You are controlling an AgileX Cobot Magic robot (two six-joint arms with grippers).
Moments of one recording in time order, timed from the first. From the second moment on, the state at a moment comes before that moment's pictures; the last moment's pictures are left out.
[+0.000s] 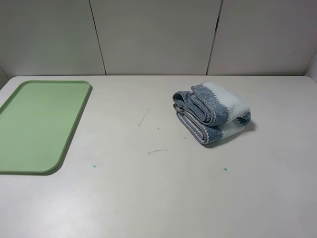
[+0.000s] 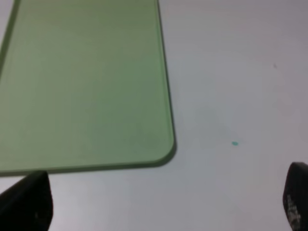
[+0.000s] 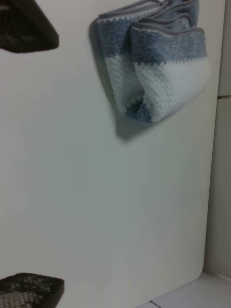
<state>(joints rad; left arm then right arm) -0.07 0.13 -0.58 0.00 1.06 -0.04 -0.02 -0.01 -0.50 0.01 1.03 -0.07</state>
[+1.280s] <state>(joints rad) -0.45 1.37 -0.96 -0.08 0.62 -0.27 -0.02 -0.01 -0.50 0.01 1.03 -0.07</state>
